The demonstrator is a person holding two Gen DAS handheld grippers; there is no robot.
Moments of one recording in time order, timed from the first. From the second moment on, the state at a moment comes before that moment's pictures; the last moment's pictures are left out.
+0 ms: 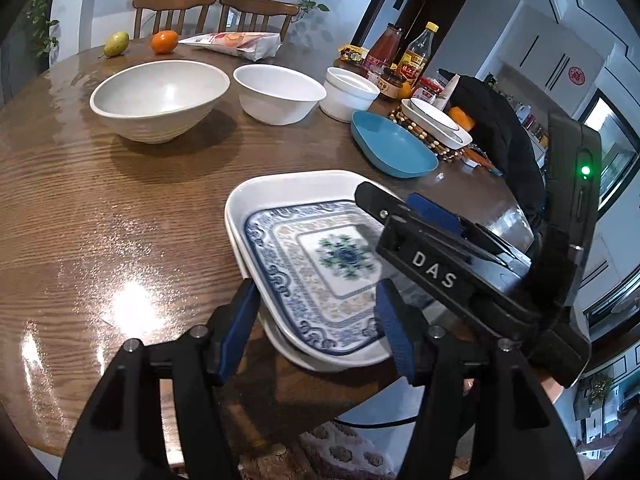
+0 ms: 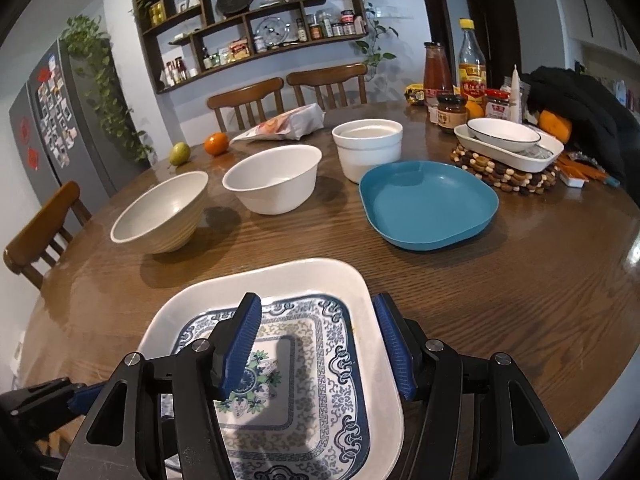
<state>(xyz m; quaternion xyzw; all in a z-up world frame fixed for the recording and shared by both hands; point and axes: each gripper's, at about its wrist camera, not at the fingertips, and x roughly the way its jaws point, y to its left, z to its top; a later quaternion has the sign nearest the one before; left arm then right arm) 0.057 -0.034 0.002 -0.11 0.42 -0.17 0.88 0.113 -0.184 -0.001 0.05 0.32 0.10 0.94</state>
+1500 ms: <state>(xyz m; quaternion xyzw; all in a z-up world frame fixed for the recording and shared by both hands) 0.085 0.091 0.065 -0.19 0.35 -0.06 0.92 0.143 -0.167 0.065 0.09 0.35 0.21 0.91</state>
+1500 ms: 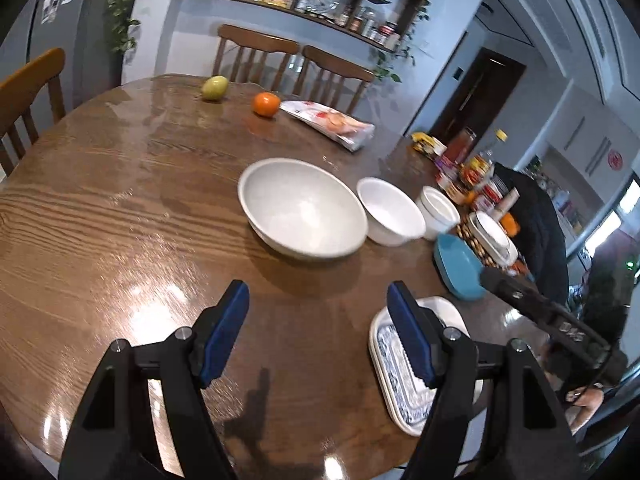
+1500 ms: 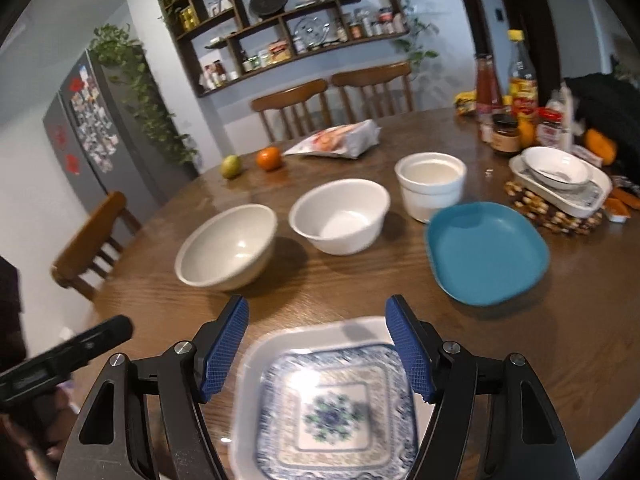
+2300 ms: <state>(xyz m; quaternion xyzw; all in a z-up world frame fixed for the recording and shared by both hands) 0.206 0.138 0.038 -0.20 0.47 -0.01 0.86 0.275 -0.072 0.043 0.08 0.53 0.26 0.80</state>
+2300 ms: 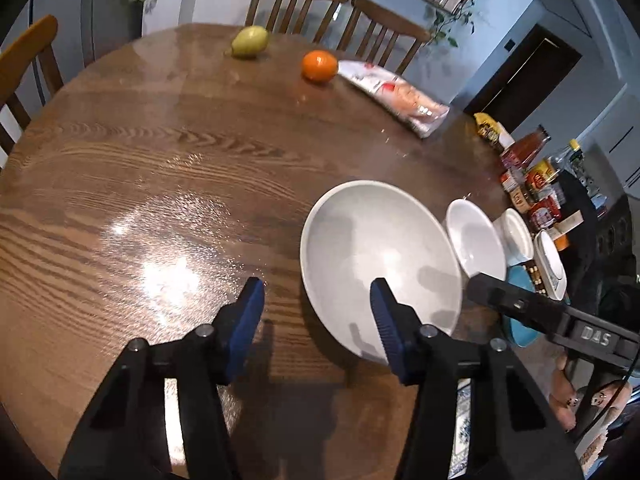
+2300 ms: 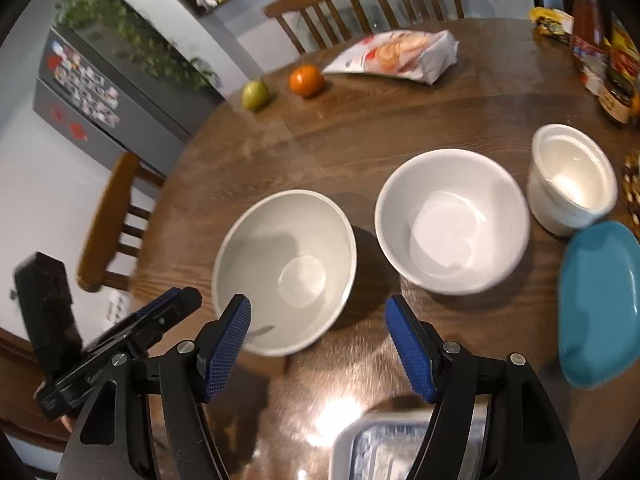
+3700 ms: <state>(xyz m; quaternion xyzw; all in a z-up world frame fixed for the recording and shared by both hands) 0.173 0.096 0.079 -0.16 0.41 -0.03 0.90 0.255 -0.098 0.049 -0.02 0.48 0.21 0.85</state>
